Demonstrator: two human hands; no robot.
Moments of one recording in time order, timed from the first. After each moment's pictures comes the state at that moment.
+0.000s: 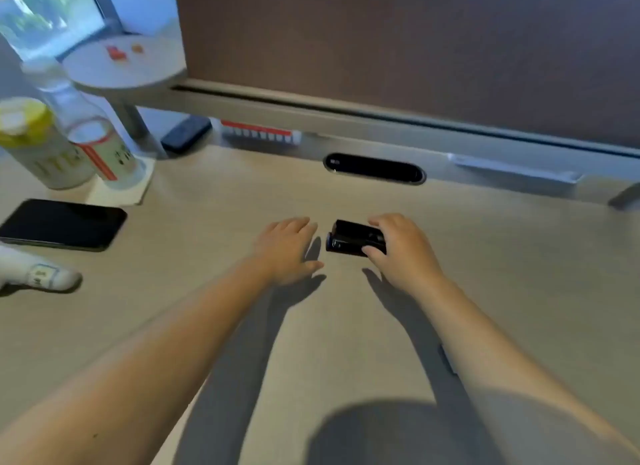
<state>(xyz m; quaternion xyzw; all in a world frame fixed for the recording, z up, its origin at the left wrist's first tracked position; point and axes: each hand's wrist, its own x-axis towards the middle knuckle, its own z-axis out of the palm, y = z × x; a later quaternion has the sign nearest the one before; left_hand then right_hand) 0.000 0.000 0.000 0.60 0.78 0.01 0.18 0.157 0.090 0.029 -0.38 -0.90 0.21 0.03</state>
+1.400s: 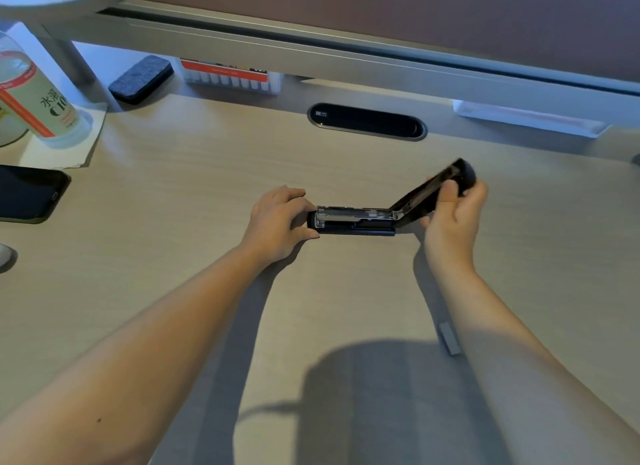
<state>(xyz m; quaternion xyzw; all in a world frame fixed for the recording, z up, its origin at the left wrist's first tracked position) 0.011 0.022 -0.053 0.53 0.79 0.24 0.19 0.187 0.117 -0.010 -0.50 -0.59 0.44 0.45</state>
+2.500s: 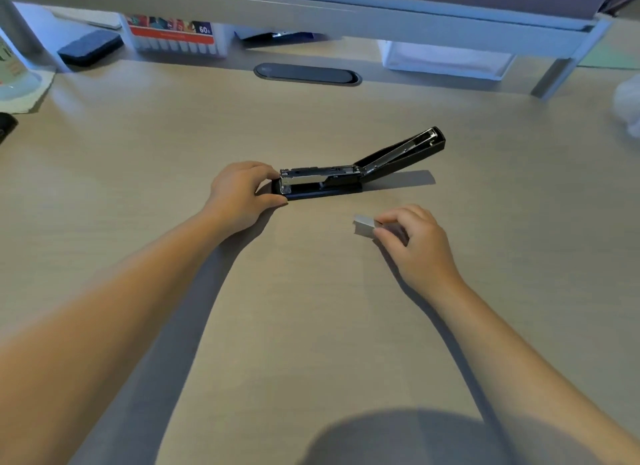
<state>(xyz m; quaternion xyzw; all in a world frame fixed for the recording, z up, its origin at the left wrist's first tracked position) 0.079 -0.047 -0.063 0.56 0.78 0.25 0.13 0.315 -0.002 -0.059 -0.41 -0.84 0.25 0.26</state>
